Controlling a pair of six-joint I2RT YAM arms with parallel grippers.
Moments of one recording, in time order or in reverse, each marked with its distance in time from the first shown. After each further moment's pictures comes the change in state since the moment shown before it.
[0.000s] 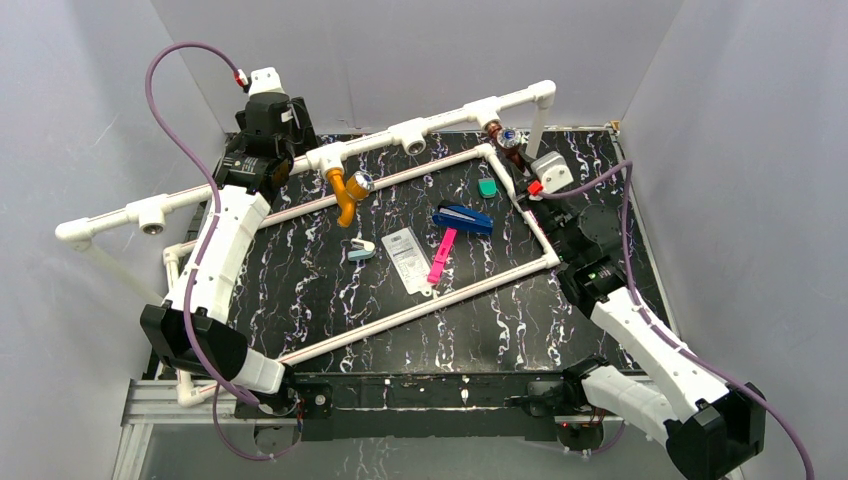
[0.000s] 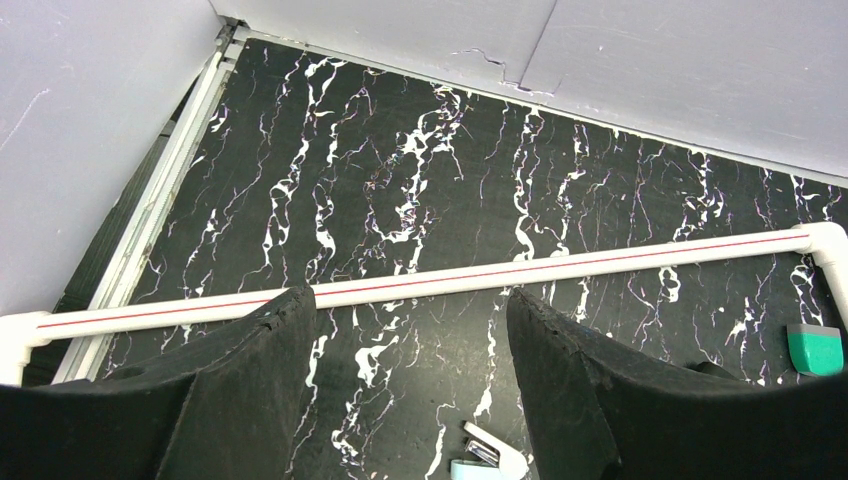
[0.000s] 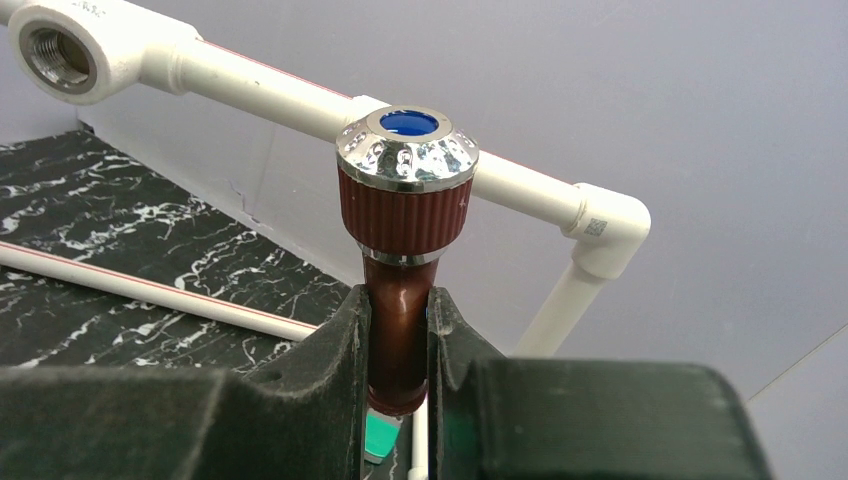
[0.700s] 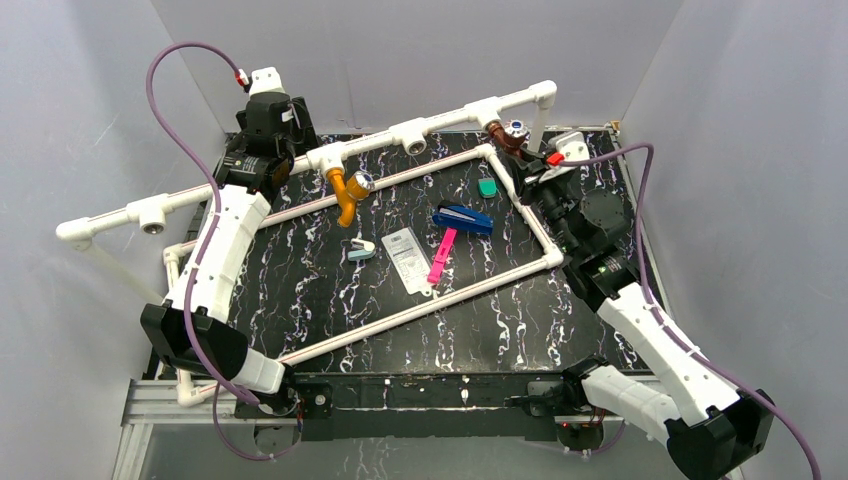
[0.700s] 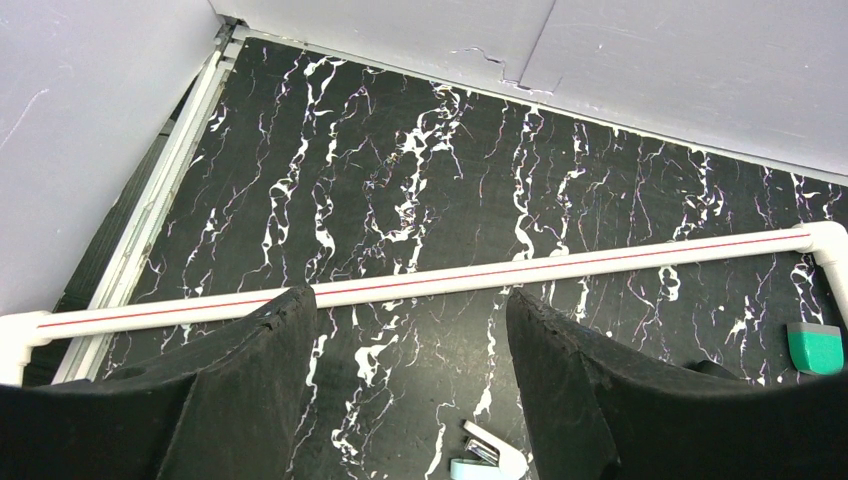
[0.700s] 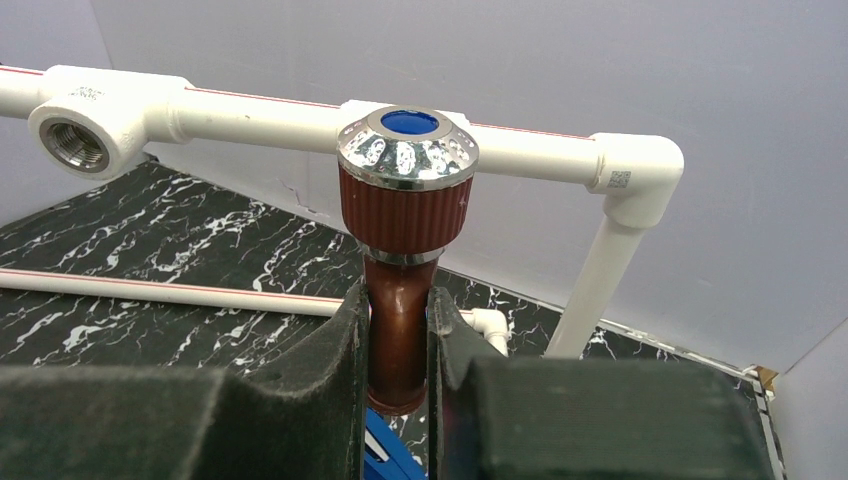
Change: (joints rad) left arm -0.001 0.003 0.005 -0.003 0.000 0.000; right arm 0.008 0.004 0.145 -0.238 0.087 0.241
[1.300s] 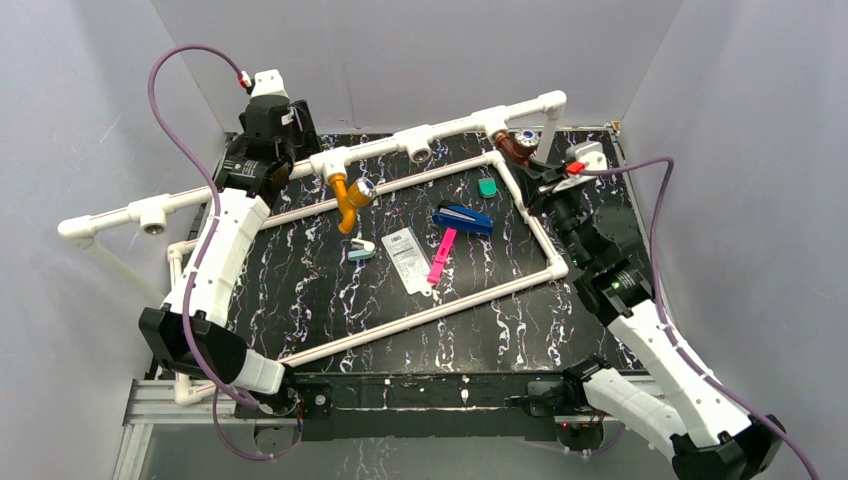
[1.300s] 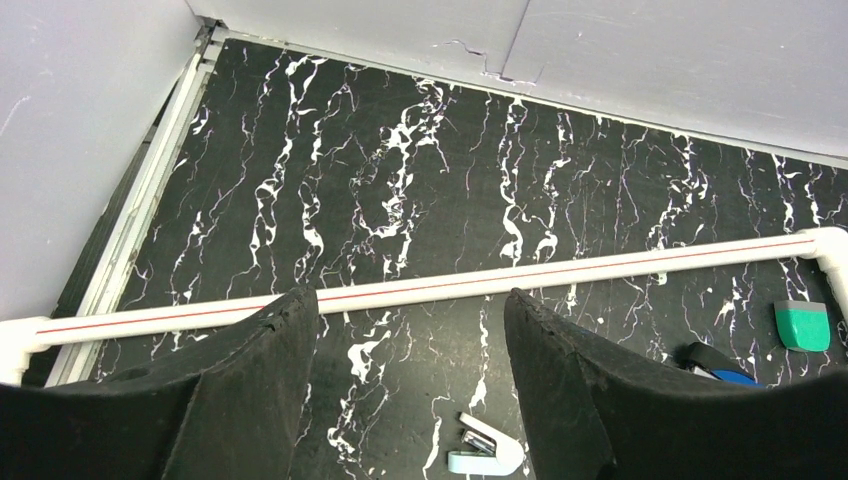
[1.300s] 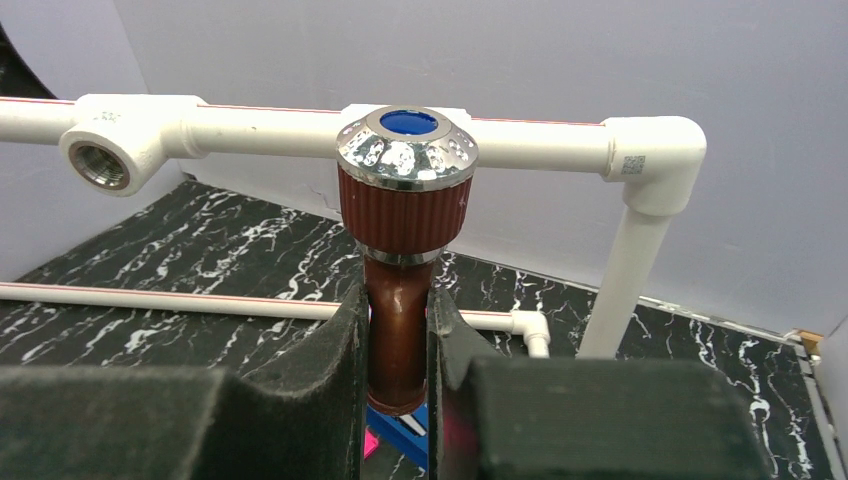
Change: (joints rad) left arm -0.004 -0.031 -0.038 0.024 0.037 0.017; right arm -0.011 -0.124 -0.056 -0.071 0.008 0.111
